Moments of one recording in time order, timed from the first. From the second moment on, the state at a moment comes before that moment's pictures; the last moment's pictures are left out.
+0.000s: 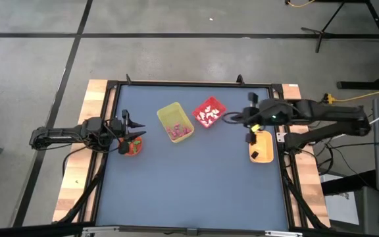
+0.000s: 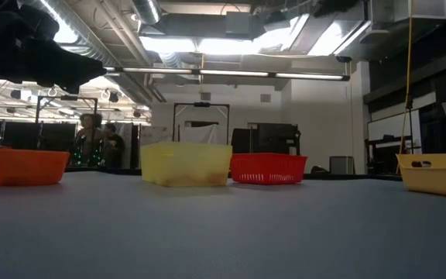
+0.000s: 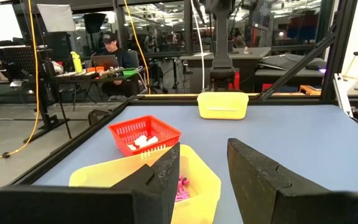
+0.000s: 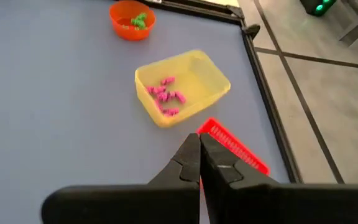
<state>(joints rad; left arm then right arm) 0.07 0.01 0.01 0.03 -0.09 0.04 0.03 1.06 1.19 -0.76 0.21 -0.16</state>
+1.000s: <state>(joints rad) 0.07 0.01 0.01 0.03 -0.10 0.03 0.03 0.18 0.08 0.18 0.07 0.00</state>
